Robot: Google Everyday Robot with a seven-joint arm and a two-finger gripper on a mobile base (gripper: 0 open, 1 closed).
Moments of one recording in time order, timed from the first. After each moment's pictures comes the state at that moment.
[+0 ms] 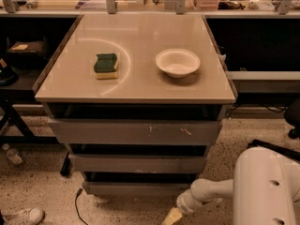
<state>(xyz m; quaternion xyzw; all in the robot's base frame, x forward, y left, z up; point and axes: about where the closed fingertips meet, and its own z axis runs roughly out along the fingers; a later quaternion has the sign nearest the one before) 0.451 -0.115 0.178 -0.42 0.87 0.21 0.12</state>
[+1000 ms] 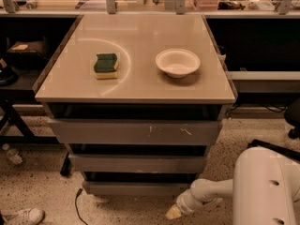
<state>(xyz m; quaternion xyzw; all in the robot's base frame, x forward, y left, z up) 0.451 -0.115 0.178 -0.42 0.87 0.21 0.12</state>
